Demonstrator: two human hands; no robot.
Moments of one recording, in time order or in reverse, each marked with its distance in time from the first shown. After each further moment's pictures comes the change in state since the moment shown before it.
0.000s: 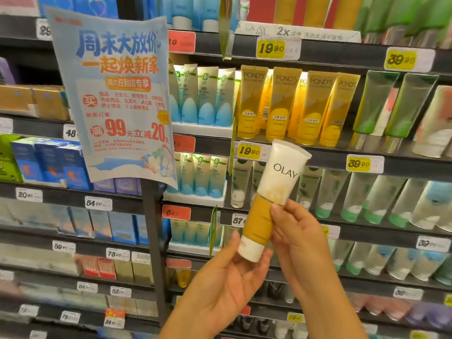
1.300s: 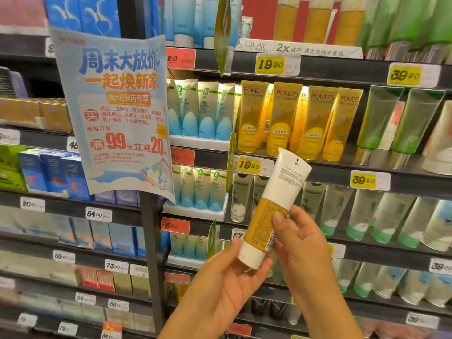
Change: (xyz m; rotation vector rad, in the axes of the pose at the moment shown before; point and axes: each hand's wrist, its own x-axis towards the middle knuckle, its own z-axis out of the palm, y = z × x) left_hand 0.015 0.006 0.014 0.092 -0.018 0.132; right_hand 0.020 -0.006 -0.006 -0.063 -0.050 -0.043
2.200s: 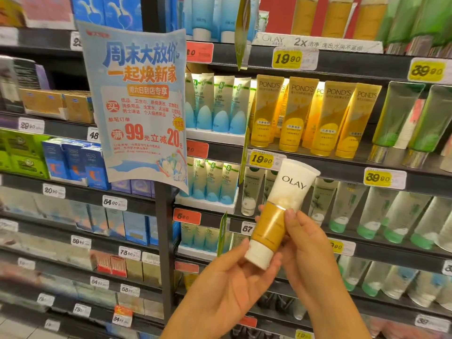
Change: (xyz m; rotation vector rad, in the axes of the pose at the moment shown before) left_hand -0.021 0.002 -0.006 -0.151 -0.105 -0.146; right_hand -0.010 0.005 0.005 0.053 -0.069 0.111
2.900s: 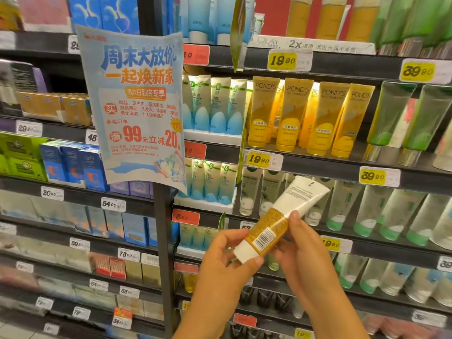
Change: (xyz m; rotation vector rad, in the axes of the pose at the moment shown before) left_hand 0.007 -0.009 -0.014 0.998 0.305 0.598; right_hand -0.005 0.005 -0.007 -0.011 0.042 0.048
